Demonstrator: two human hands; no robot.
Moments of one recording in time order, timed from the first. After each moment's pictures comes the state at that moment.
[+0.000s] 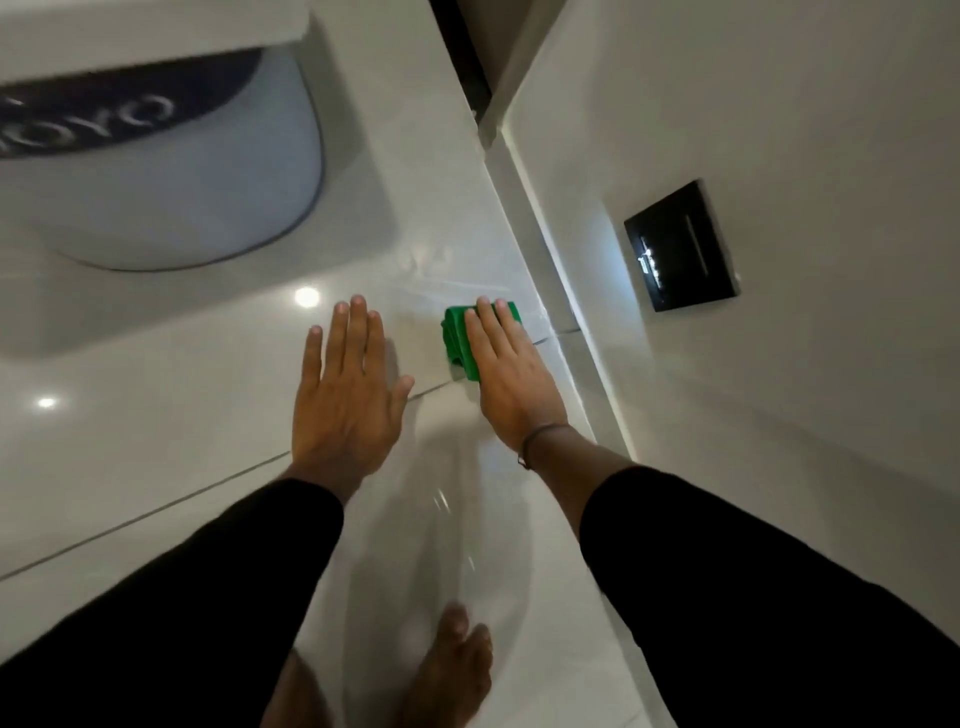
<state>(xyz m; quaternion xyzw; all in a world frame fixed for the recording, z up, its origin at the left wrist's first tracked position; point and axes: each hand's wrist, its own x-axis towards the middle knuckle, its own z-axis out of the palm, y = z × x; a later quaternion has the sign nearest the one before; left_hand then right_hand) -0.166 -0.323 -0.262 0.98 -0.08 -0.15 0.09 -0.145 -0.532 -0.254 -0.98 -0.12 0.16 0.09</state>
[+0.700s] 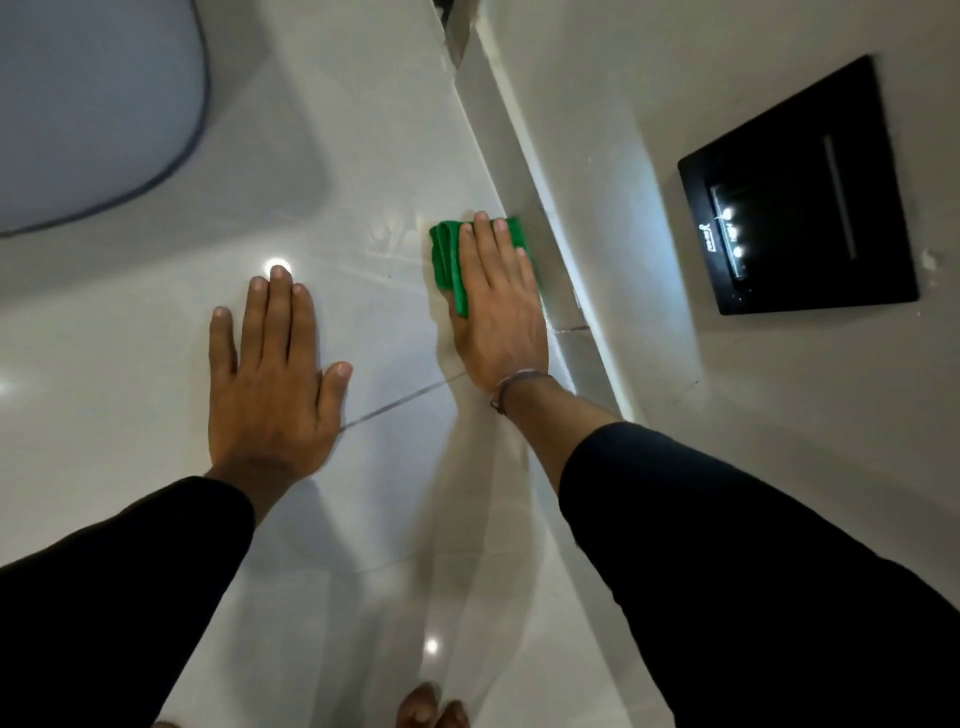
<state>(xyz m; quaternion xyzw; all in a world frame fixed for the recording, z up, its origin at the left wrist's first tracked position) -0.151 -0.326 -0.405 0.99 -0.07 -0.02 0.10 -0.073 -0.570 -0.363 -0.99 -0.06 0.06 0.09</state>
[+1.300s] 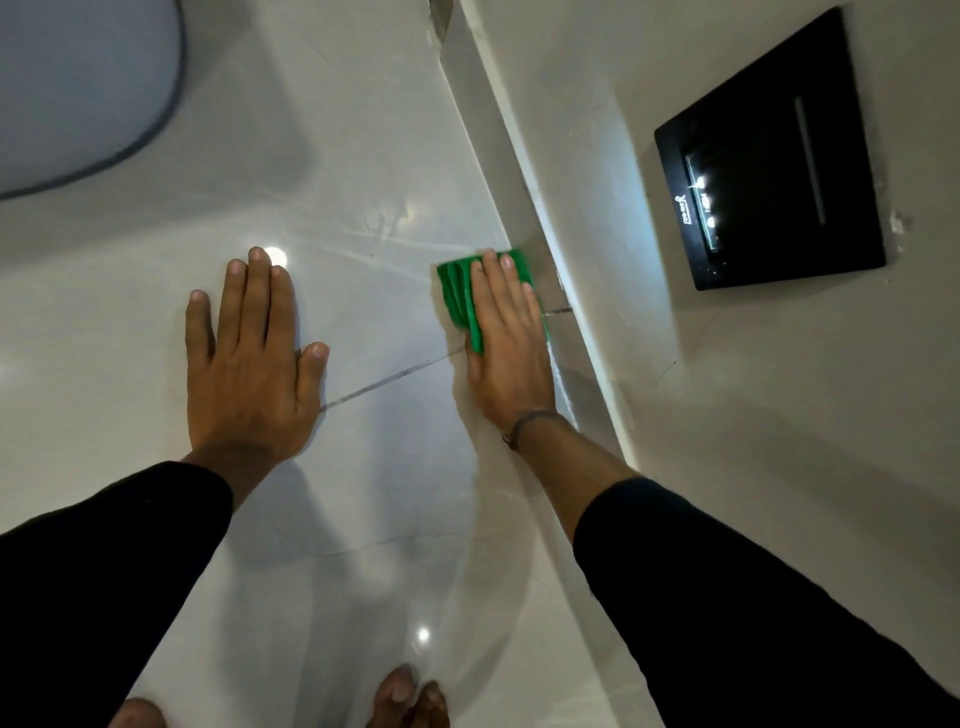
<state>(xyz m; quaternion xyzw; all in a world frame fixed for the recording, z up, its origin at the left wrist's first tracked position) -0.156 -0.329 -0.406 0.99 -0.04 -0.02 0.12 -0.124 -0.600 -0.365 -0.98 -0.03 0.08 0.20</state>
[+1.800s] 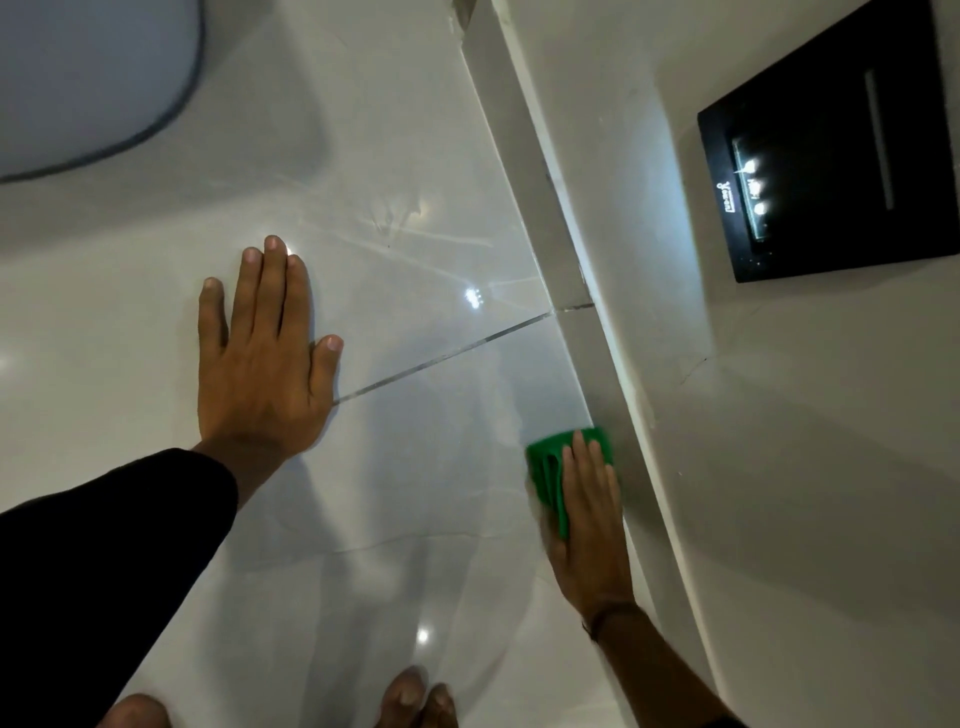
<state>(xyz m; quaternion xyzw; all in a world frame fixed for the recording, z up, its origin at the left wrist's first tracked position) -0.156 -0.326 -0.407 0.99 -0.05 -0.02 0.12 -0.332 -0.673 -0.367 -0.98 0.03 0.12 0.15</state>
